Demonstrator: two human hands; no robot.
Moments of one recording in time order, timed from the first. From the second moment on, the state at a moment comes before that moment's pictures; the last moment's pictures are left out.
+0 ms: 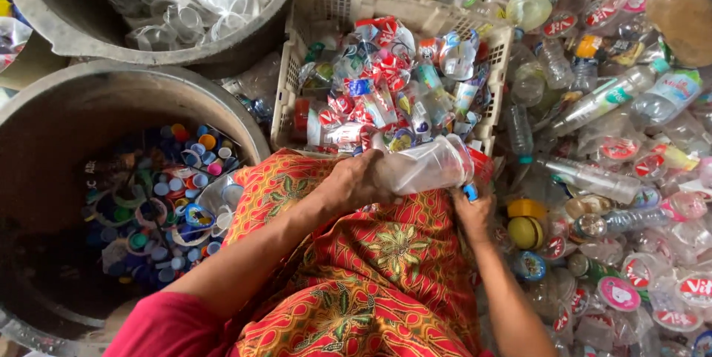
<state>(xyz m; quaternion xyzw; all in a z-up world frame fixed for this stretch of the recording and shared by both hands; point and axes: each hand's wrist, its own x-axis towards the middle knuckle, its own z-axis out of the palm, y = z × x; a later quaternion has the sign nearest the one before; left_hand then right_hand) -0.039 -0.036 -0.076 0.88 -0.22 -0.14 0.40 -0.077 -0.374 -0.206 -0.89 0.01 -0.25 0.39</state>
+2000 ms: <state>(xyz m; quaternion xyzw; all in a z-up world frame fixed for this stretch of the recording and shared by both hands) -0.034 -0.071 0.097 0.49 0.04 0.03 0.87 -0.043 -0.201 0.020 -0.66 -0.01 -0.04 0.75</state>
